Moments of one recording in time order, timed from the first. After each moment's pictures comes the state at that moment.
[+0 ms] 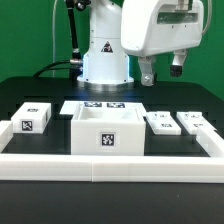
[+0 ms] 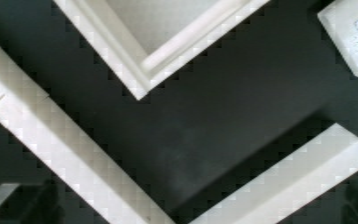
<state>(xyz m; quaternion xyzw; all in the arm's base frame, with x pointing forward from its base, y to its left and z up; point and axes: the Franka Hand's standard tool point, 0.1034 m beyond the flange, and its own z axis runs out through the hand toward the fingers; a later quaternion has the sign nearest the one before) 0.570 0.056 0.126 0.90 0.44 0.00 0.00</state>
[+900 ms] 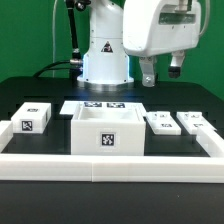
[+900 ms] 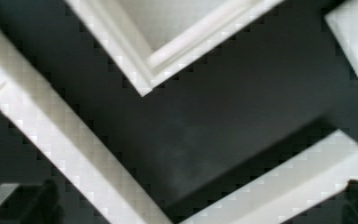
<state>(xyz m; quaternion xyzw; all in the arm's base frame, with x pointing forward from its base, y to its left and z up) 0.565 0.054 0.120 0.87 0.49 0.02 0.01</state>
